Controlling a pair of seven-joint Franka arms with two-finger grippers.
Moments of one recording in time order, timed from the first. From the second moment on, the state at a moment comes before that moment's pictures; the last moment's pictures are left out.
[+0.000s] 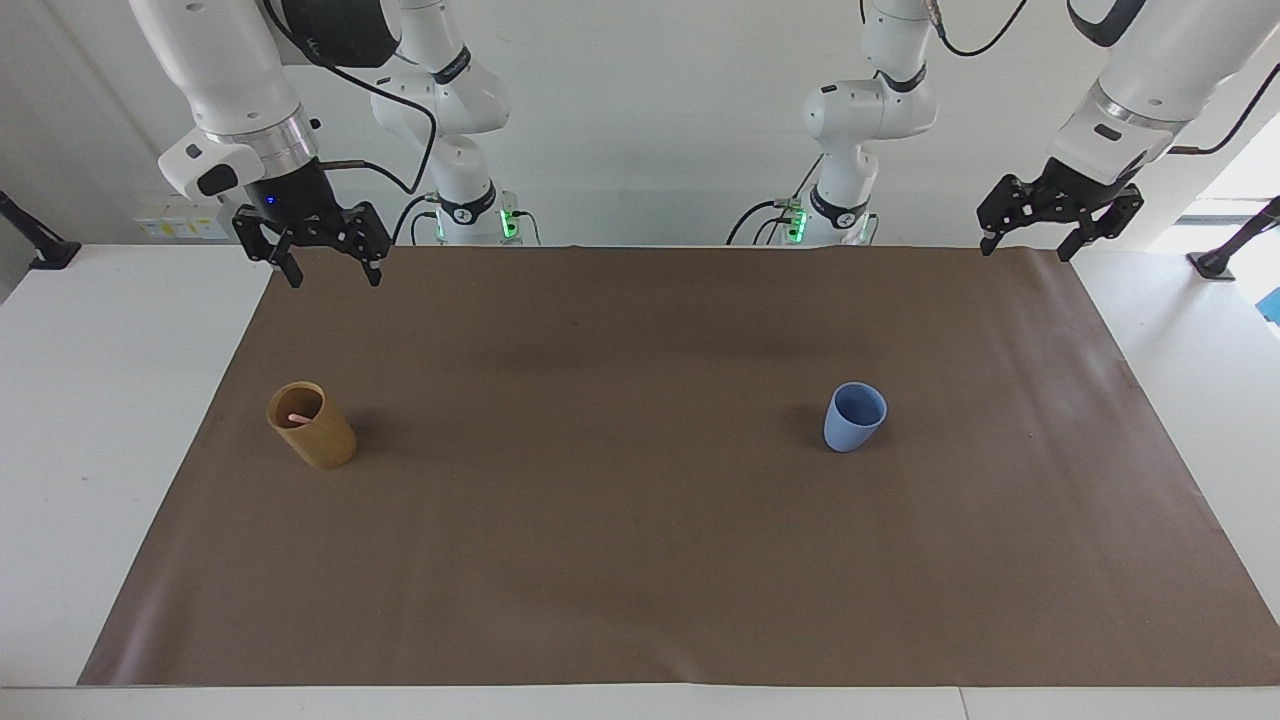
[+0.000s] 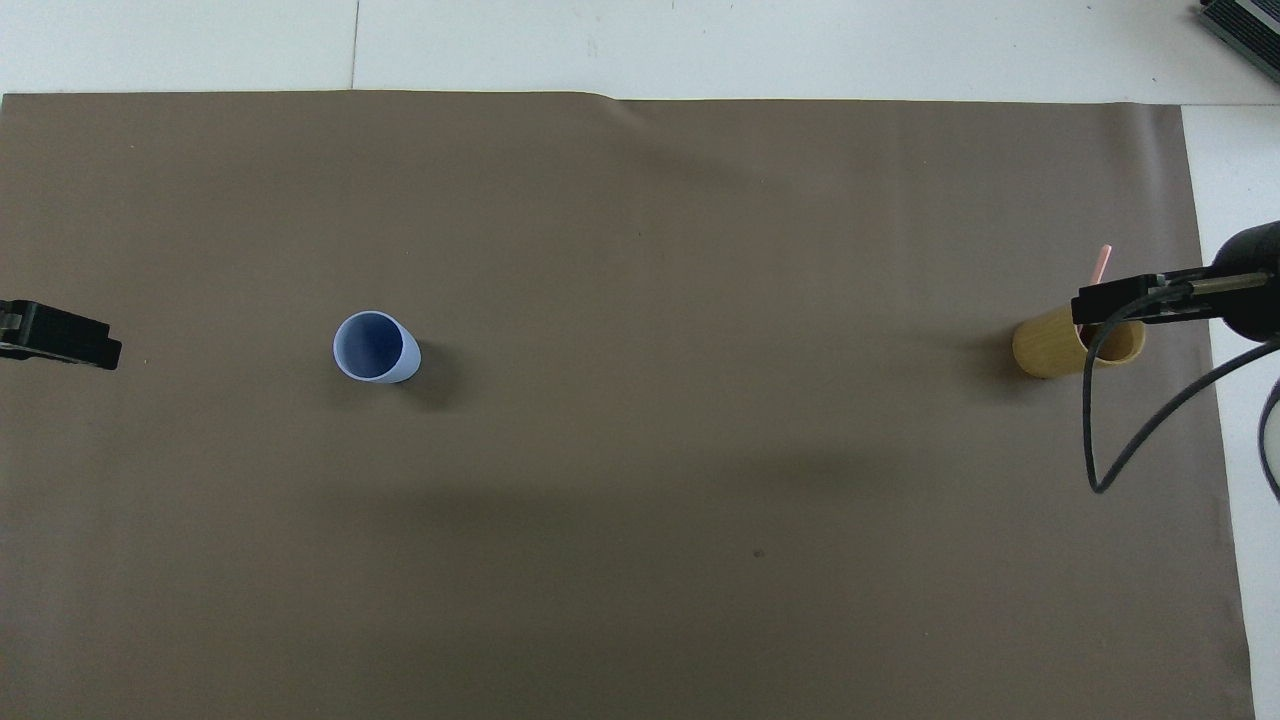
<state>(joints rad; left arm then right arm) 0.03 -0.02 -0.07 -1.51 -0.01 1.46 0.12 0.05 -0.03 -0.05 -1.68 0.01 1.78 -0.09</state>
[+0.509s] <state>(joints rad) 0.03 -0.02 -0.07 -1.51 -0.01 1.46 0.12 0.00 -0.01 -0.06 -1.86 0.01 2.08 -0.16</state>
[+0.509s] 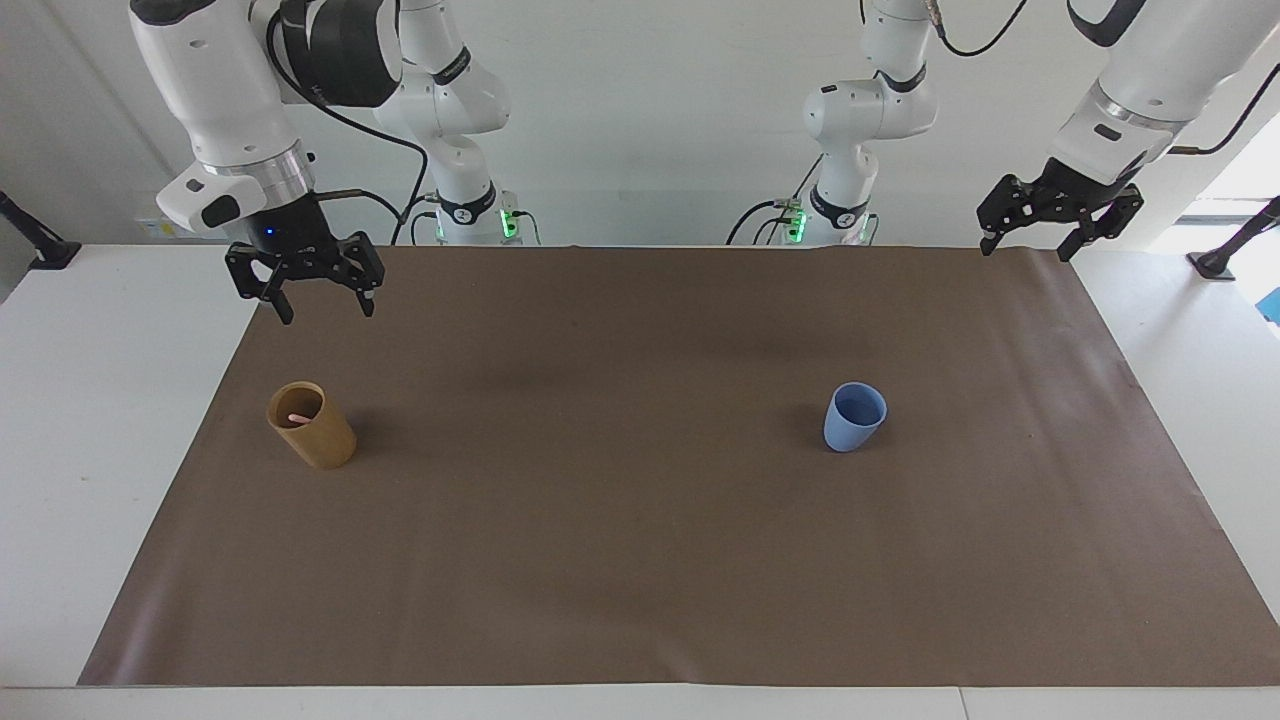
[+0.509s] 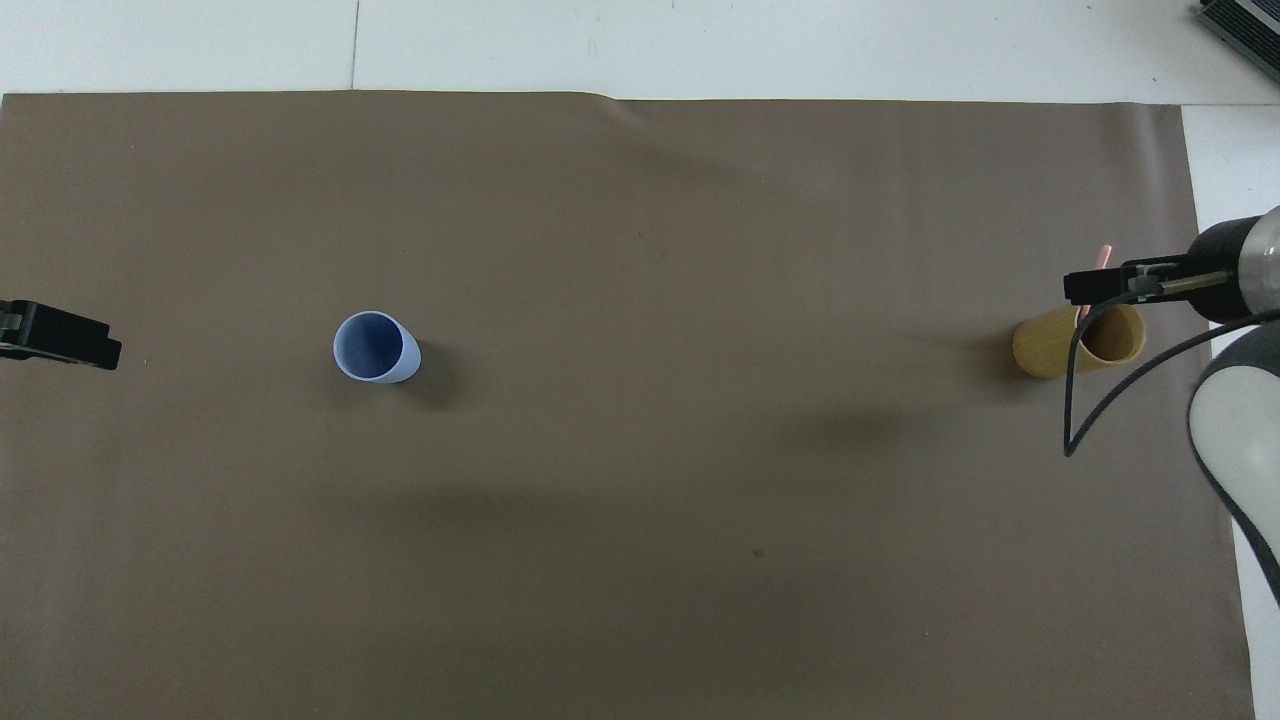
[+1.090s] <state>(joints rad) 0.03 -0.02 -0.07 -1.51 -0.01 1.46 0.12 -0.03 0.12 -0.06 -1.92 0.01 2.38 -0.25</state>
